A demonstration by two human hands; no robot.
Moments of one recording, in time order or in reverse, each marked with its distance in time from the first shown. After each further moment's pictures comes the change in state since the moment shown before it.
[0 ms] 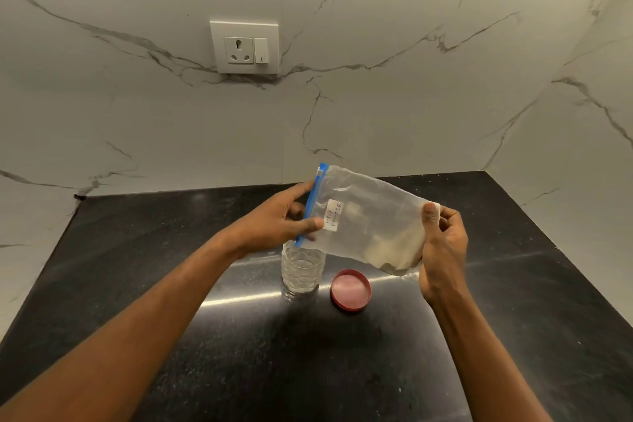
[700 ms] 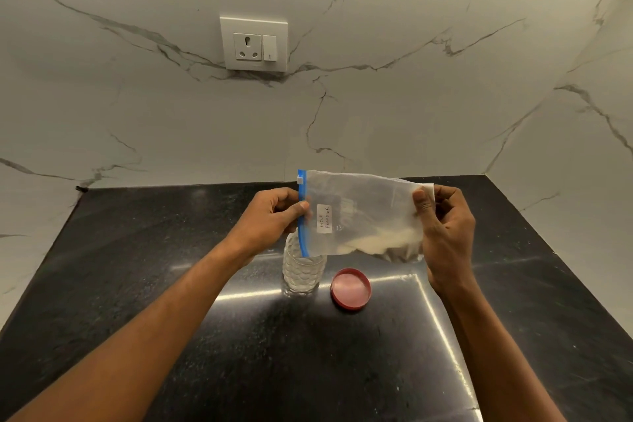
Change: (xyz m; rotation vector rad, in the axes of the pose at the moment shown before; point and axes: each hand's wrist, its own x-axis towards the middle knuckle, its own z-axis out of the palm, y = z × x) left_hand 0.001 -0.037 0.007 -0.217 0.341 0.038; right_hand -0.007 -0.039 0.011 -0.080 -0.165 -0.248
